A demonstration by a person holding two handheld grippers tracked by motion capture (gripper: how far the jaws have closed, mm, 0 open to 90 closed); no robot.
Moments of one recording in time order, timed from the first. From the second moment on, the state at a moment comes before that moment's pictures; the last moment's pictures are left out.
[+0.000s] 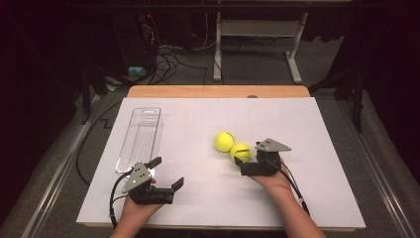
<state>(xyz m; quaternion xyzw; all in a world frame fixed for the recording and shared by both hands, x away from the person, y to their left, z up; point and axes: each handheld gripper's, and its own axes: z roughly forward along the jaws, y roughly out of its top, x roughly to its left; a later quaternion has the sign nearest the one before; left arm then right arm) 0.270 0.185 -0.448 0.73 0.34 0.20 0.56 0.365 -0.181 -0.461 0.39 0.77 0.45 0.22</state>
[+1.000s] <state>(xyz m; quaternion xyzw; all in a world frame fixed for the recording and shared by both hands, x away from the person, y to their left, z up) 0.270 0.186 -0.448 0.73 0.34 0.20 0.56 0.346 -0.175 -0.451 0.36 0.80 0.44 0.22</state>
